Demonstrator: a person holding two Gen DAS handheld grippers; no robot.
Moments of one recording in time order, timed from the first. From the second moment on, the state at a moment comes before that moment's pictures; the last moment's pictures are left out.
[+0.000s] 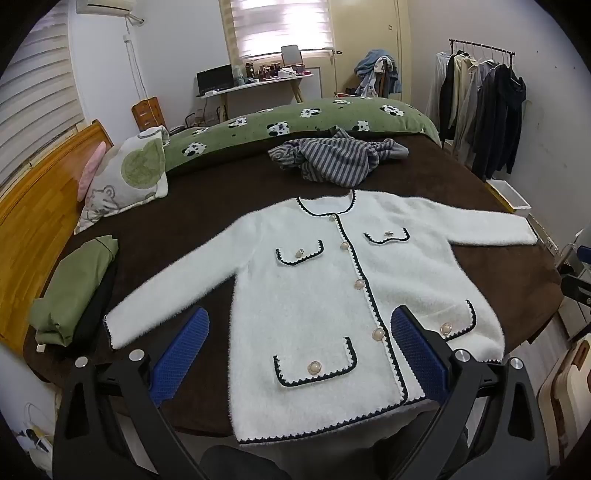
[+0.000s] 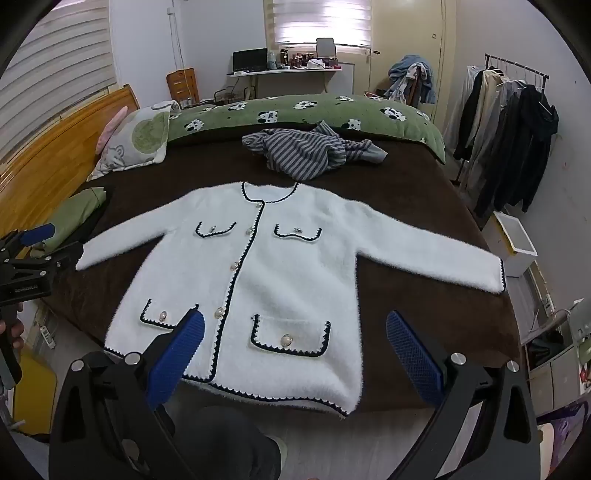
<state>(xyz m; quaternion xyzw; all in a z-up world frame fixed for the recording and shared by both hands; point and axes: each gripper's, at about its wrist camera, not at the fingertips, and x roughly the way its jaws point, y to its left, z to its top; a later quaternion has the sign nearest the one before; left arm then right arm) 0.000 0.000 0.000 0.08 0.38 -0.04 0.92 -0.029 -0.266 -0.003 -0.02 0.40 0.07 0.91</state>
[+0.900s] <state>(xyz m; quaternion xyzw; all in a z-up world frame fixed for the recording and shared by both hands) 0.000 0.001 0.002 0.07 0.38 -0.05 0.92 -0.026 -0.268 0.001 -0.01 0.39 0.07 0.92</state>
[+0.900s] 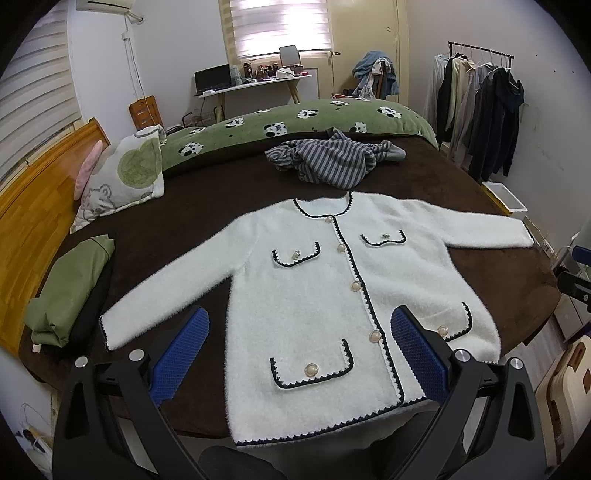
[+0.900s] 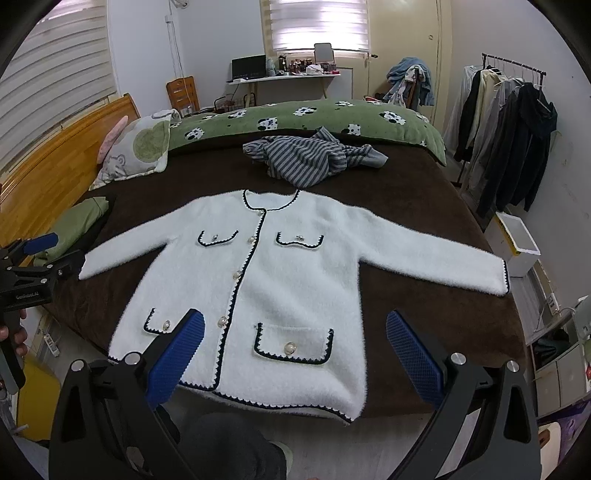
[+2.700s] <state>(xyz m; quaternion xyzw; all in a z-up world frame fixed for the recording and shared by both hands) -0.008 0.017 0.002 0.06 0.39 -0.04 0.92 -0.030 -0.257 -0.003 -0.02 0.39 0.08 0.92</state>
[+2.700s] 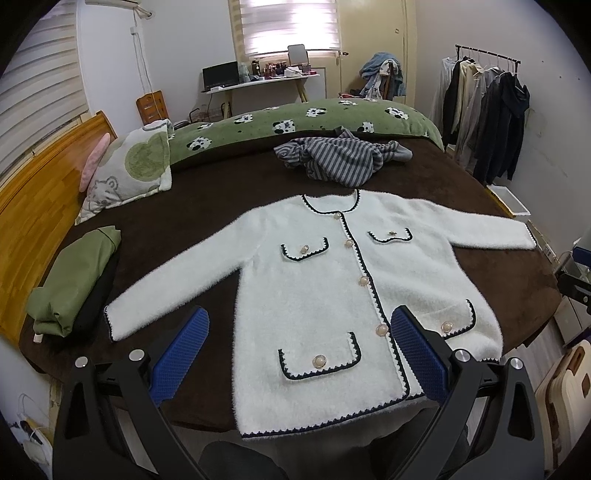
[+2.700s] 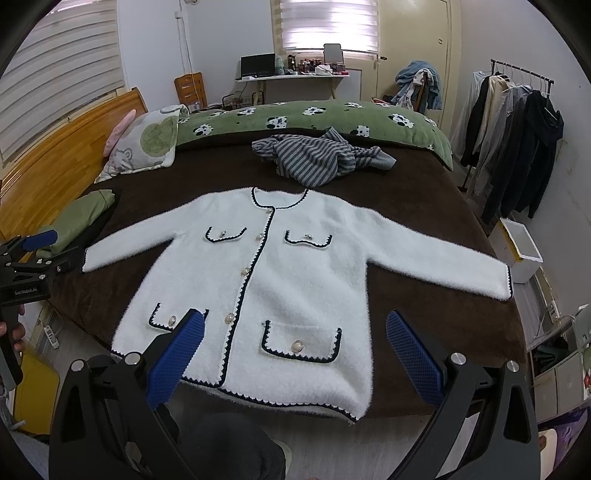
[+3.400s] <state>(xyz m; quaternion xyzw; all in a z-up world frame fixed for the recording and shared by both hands) -0.003 0.015 -0.008 0.05 0.40 -0.05 0.91 -0.032 -0.266 -0.009 0.00 0.40 0.07 0.92</state>
